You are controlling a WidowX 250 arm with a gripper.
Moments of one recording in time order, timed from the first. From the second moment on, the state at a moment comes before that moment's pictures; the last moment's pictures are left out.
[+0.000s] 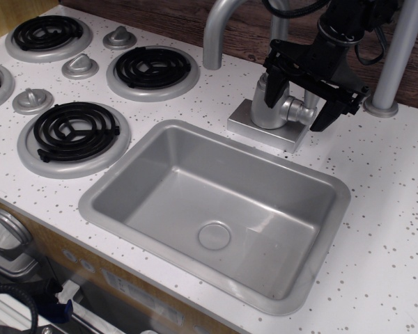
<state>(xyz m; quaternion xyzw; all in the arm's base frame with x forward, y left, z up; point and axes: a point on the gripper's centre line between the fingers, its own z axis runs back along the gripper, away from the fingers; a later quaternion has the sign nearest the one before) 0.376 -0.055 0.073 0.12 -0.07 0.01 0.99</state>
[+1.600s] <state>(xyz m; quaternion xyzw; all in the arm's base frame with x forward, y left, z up) 0.411 -0.057 0.083 0.13 -0.18 -0.03 0.98</state>
